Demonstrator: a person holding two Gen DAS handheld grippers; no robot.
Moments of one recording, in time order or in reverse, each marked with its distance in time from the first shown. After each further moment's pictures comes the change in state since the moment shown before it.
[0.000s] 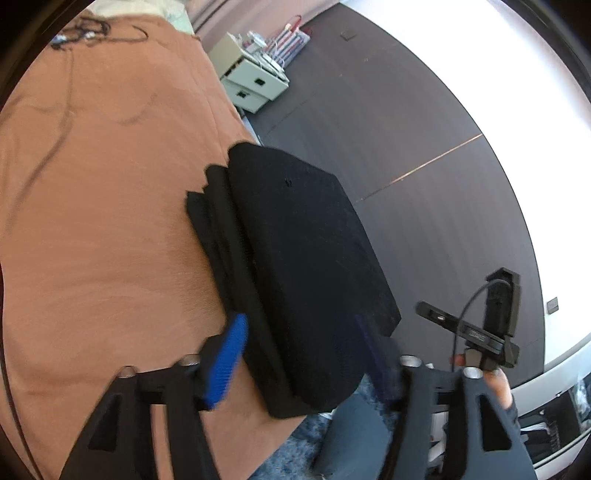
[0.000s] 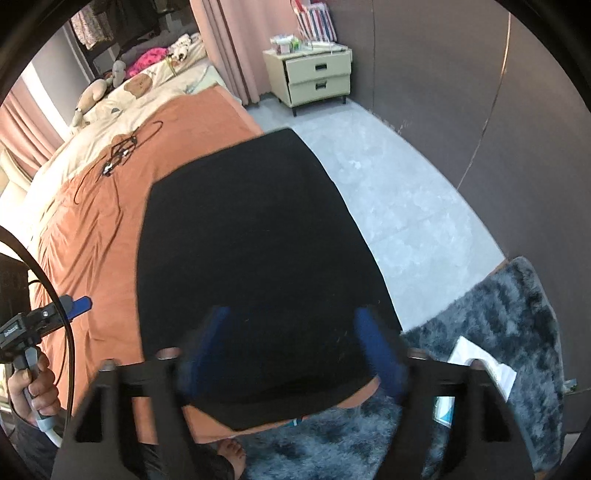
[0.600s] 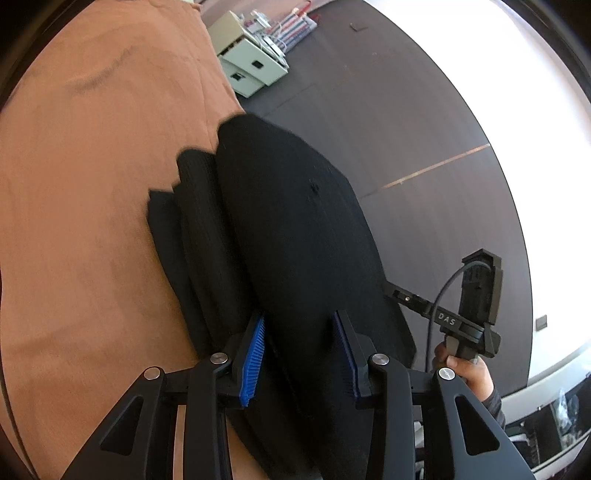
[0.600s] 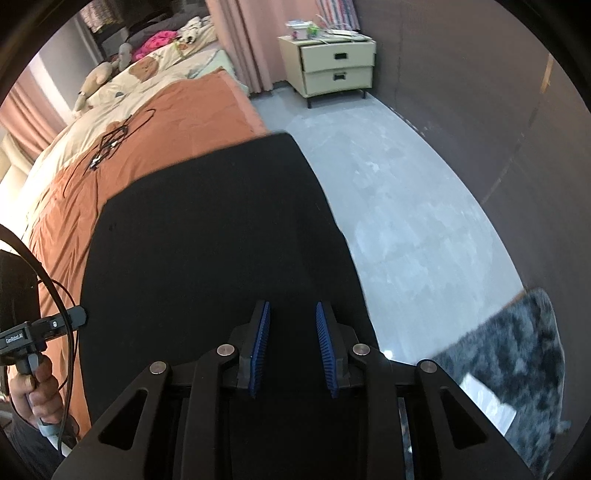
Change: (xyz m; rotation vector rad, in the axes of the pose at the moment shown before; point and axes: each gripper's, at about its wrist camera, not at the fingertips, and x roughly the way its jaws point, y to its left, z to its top) left arm 0.089 0.030 0.018 -0.059 0.053 -0.109; right arm 0.097 -0.040 0.039 -0.045 0.086 0.046
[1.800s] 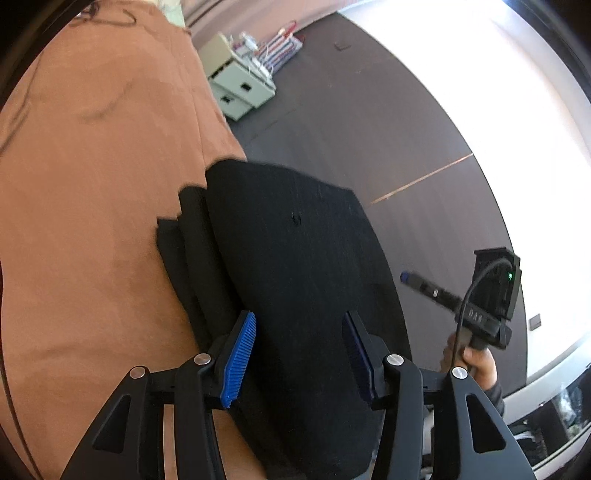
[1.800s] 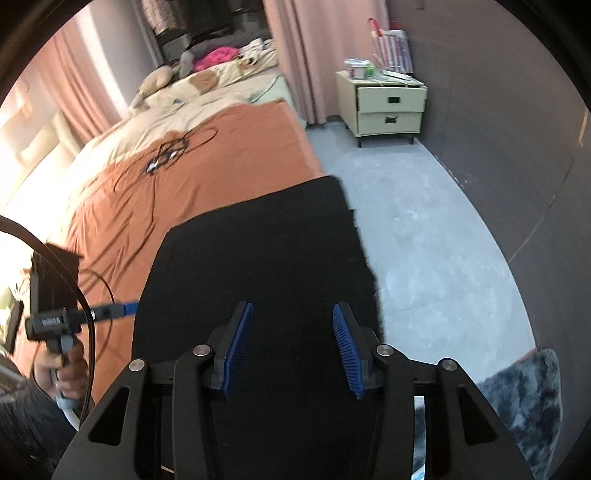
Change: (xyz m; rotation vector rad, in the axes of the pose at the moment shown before) left arm -0.021 -0.003 0.032 0.035 -0.101 -0.027; right arm -0.075 0.033 -0.030 -0.197 -0.136 0.129
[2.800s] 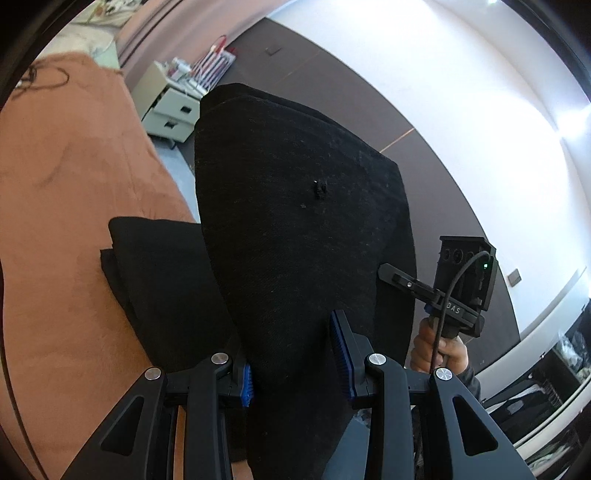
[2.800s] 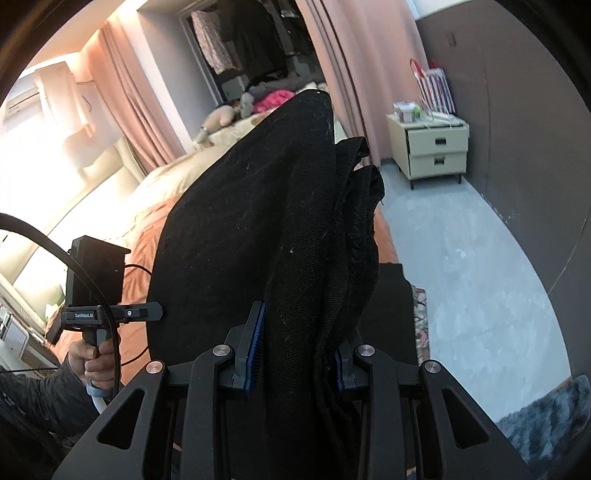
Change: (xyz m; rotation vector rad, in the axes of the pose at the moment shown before) left arm -0.003 -0.061 -0.015 0.179 0.003 -0.096; right arm 0.109 -0.091 0.017 -0.029 -0.178 0.242
